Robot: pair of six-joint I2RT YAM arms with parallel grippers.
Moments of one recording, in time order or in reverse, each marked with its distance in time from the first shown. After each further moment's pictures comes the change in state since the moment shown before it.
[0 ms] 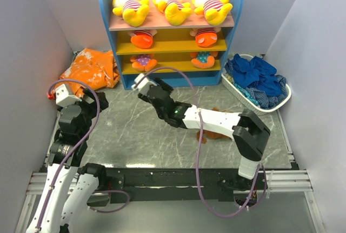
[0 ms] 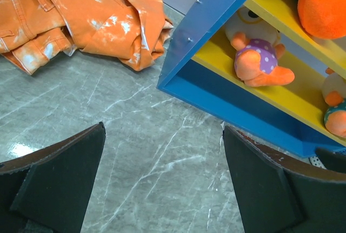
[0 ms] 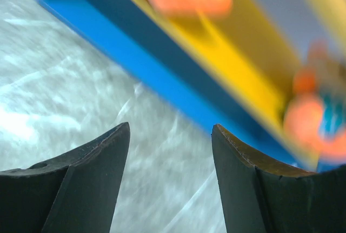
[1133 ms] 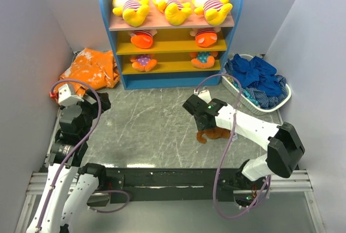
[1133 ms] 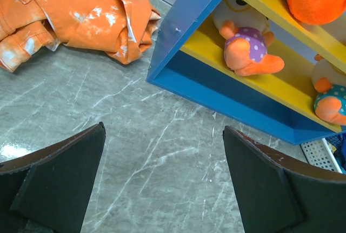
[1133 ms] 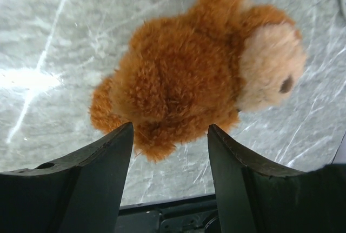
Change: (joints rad) left arm 0.000 -0.002 -0.015 0.015 0.062 0.001; right arm -0.223 -0.350 -0.233 -1.140 -0.096 1.026
